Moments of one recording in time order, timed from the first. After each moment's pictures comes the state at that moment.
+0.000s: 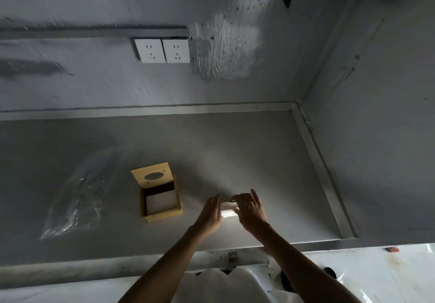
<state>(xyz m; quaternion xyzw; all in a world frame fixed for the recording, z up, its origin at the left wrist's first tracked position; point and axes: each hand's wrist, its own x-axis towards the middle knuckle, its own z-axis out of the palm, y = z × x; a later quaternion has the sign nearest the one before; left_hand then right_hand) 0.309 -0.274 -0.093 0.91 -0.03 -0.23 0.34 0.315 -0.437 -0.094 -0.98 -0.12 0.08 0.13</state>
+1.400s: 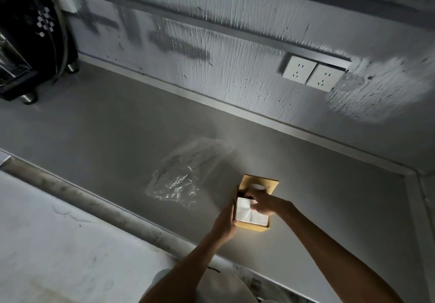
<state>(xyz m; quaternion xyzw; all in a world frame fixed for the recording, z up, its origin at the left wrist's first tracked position) 0.279 -0.055 -0.094 0.84 0.18 -0.16 0.49 0.413 -0.174 -0.026 -0.87 -0.28 0.42 0.03</state>
